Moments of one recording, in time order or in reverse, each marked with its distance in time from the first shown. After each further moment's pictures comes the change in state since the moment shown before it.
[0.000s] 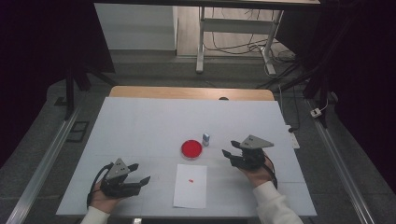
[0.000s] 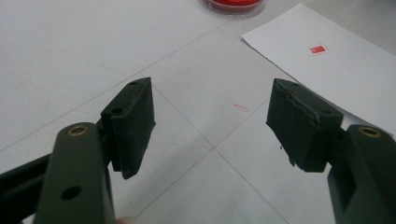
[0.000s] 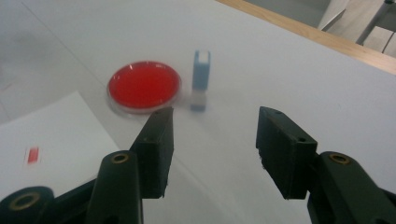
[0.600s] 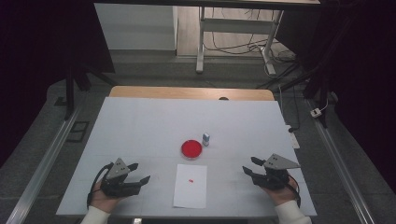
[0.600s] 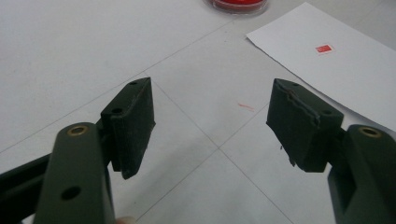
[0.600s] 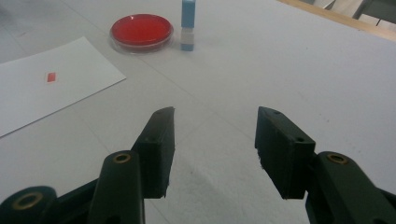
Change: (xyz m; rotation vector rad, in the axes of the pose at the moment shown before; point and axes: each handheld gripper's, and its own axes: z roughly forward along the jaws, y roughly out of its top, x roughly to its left) left arm 0.001 -0.001 0.001 0.001 0.014 -0.001; right arm -0.007 -0.051 -0.060 0.016 -0.013 0.010
